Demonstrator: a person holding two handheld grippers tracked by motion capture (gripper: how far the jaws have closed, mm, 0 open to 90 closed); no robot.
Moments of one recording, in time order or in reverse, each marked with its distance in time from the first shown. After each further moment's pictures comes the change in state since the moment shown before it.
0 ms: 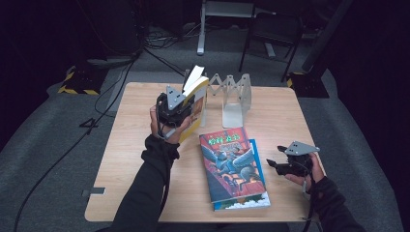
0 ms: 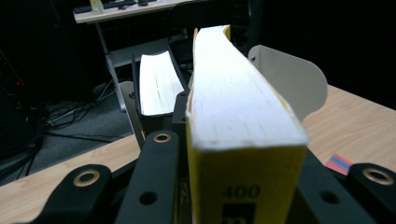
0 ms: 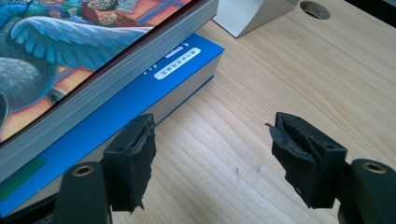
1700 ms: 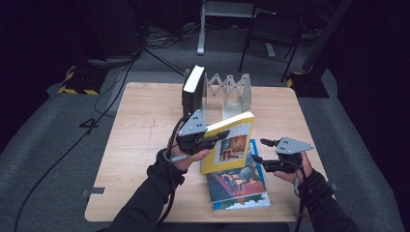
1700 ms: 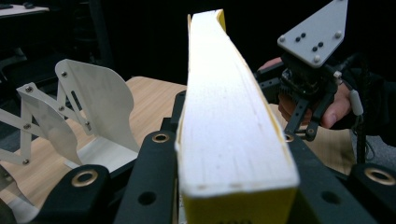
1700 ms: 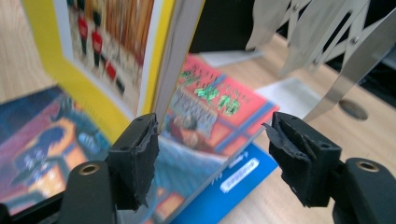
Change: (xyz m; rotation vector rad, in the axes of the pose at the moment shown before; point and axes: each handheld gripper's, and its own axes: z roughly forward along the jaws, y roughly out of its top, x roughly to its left) left arm -0.064 -0.005 -0.037 -0.033 -0.611 0.136; right arm 0.033 0.052 -0.006 -0.190 0.128 -0.106
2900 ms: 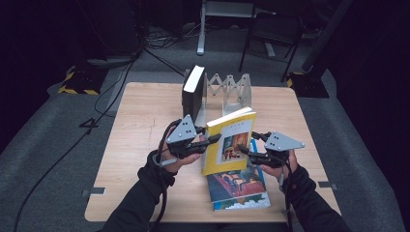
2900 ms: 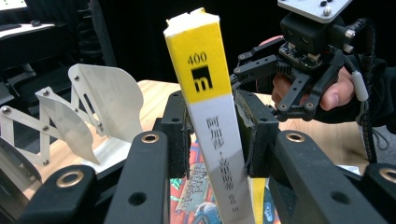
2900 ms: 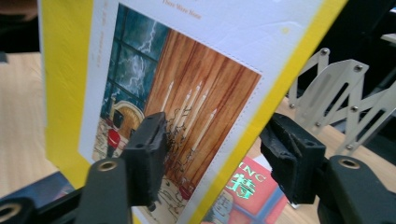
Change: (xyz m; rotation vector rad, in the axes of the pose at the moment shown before) left arm 0.006 -0.017 -0.017 -0.032 0.003 0.070; right arm 0.018 0.038 0.019 -0.191 -0.026 0.002
